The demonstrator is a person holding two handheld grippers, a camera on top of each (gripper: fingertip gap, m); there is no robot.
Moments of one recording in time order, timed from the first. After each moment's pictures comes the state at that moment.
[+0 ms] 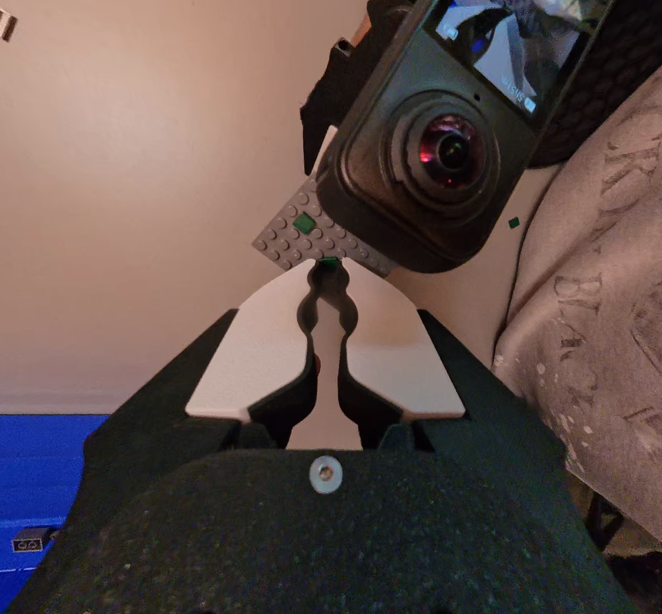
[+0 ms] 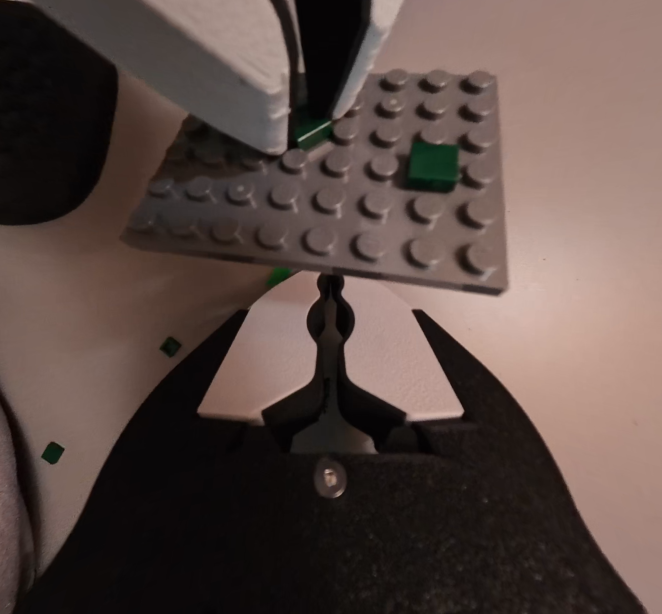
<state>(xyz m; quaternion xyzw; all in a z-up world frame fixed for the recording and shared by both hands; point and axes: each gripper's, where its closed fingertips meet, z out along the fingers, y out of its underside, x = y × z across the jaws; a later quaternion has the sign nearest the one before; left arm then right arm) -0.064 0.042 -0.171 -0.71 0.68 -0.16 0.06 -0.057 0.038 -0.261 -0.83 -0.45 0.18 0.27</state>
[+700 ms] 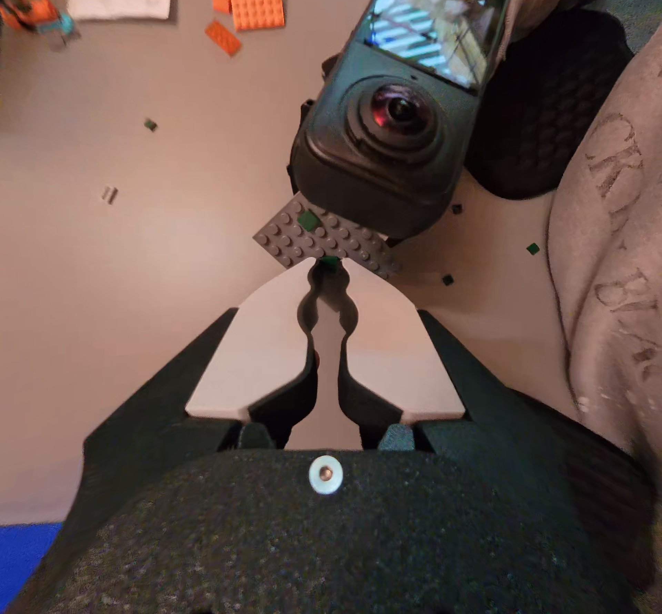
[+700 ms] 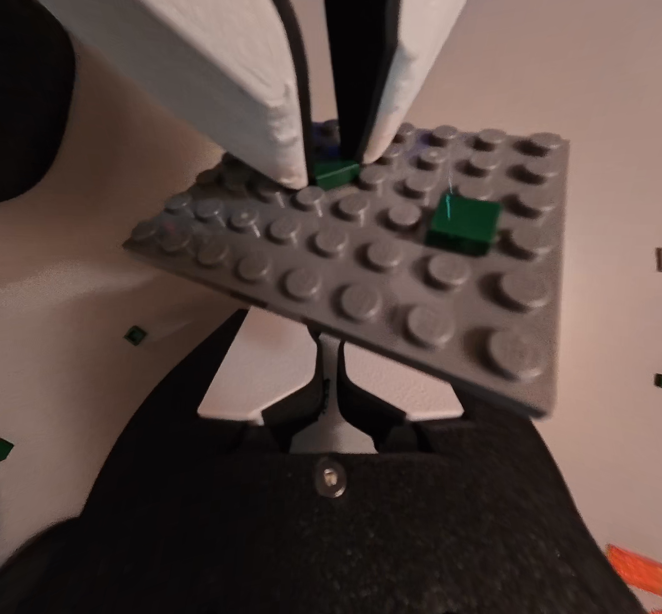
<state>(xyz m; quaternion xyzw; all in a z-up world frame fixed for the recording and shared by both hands) -0.043 0.045 -0.156 -0.61 0.72 -0.25 0.20 -0.041 0.050 -0.249 -0.82 -0.47 0.13 0.30</state>
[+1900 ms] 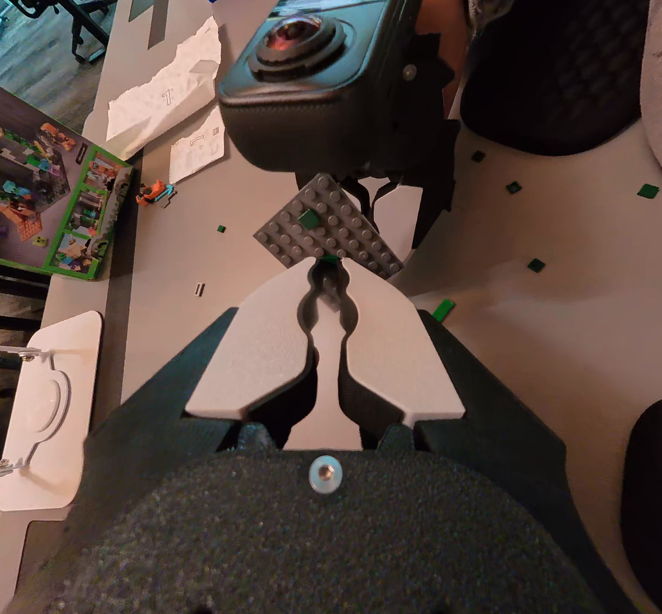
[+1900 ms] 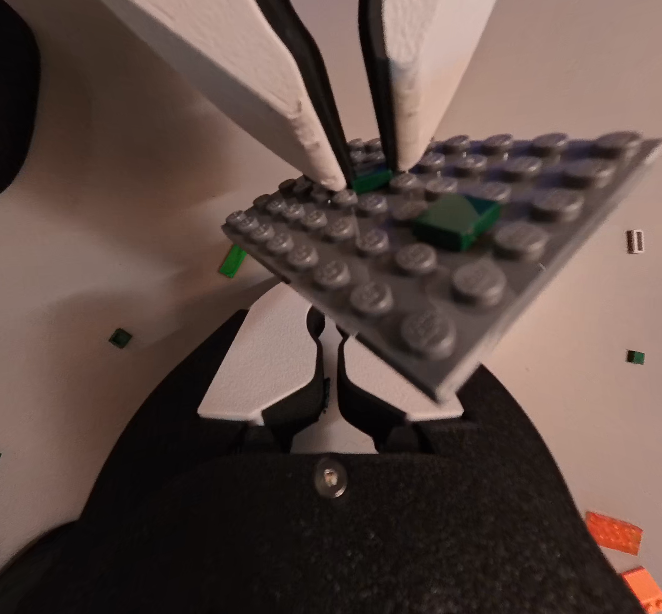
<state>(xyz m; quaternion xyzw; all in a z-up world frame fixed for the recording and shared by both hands) -0.035 0.056 -0.159 -0.44 0.78 -0.25 0.37 -0.034 0.055 -0.247 -0.83 -0.46 0.10 0.30</state>
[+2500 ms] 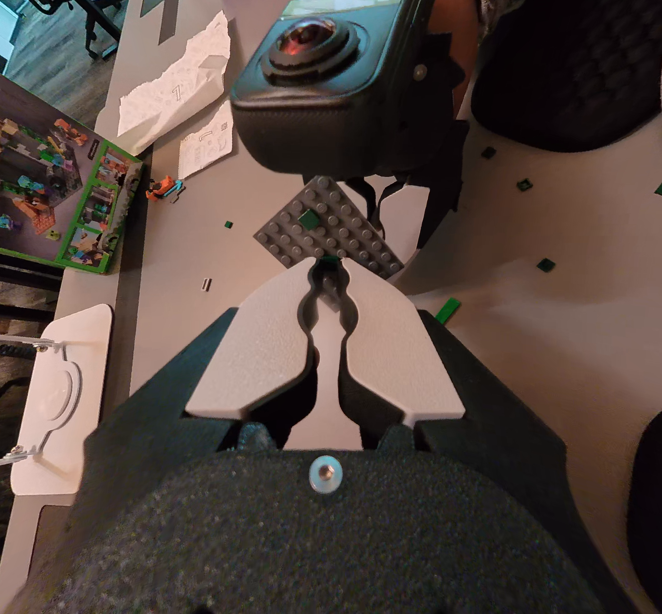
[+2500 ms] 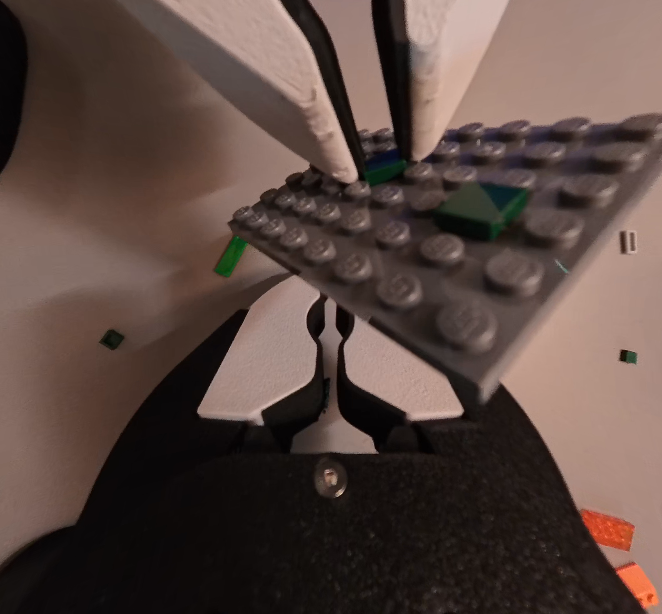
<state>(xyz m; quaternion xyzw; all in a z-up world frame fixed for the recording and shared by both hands) -0.035 0.060 -0.160 -0.44 0.78 -0.24 0.38 -0.033 0.057 -0.249 -0.83 -0.46 0.09 0.30</state>
